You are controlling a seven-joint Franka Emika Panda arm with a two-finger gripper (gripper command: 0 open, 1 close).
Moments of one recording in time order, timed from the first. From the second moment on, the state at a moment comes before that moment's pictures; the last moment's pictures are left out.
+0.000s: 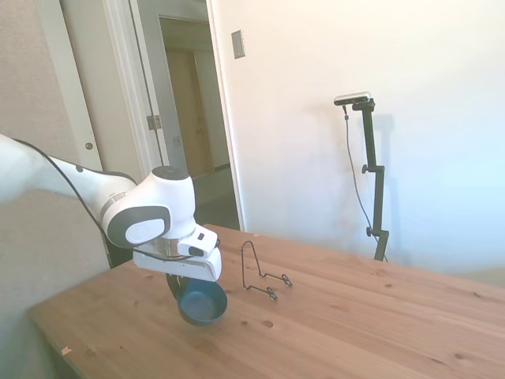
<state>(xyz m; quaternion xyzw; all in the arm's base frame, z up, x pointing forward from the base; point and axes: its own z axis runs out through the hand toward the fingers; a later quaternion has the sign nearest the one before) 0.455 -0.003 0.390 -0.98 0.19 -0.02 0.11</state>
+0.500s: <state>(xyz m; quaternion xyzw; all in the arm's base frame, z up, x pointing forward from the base) 0.466 0.011 0.369 -0.97 0.25 -0.02 0.00</state>
